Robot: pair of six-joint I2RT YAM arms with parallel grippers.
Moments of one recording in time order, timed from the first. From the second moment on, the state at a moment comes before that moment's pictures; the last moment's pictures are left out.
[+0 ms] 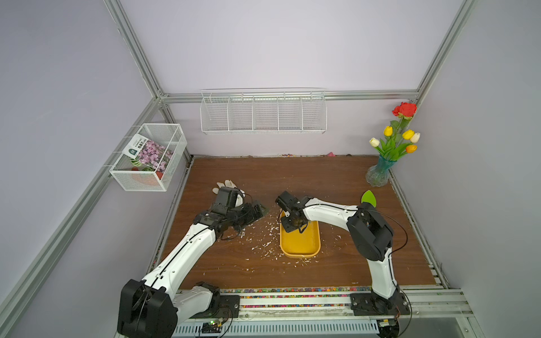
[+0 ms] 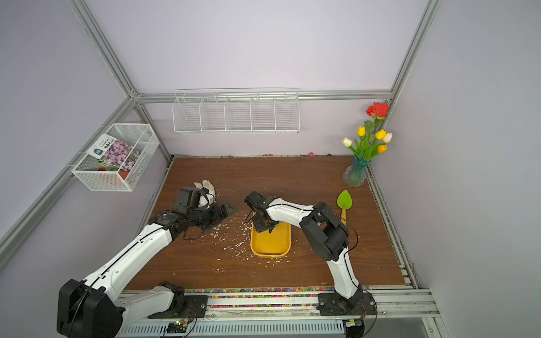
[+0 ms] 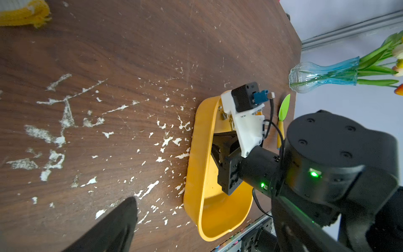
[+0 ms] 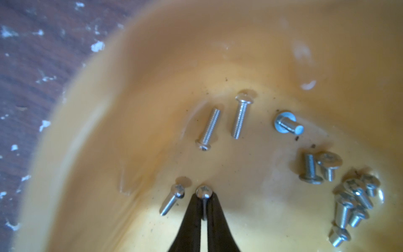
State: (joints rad) left arm -0.37 1.16 0.86 -0.53 0.42 -0.77; right arm 0.82 2.07 1.45 -0.73 0.07 0.36
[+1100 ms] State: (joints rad) left arm -0.53 1.34 1.02 -0.48 0.47 -0.66; right arm 0.66 1.62 1.34 -0.87 0.07 0.35
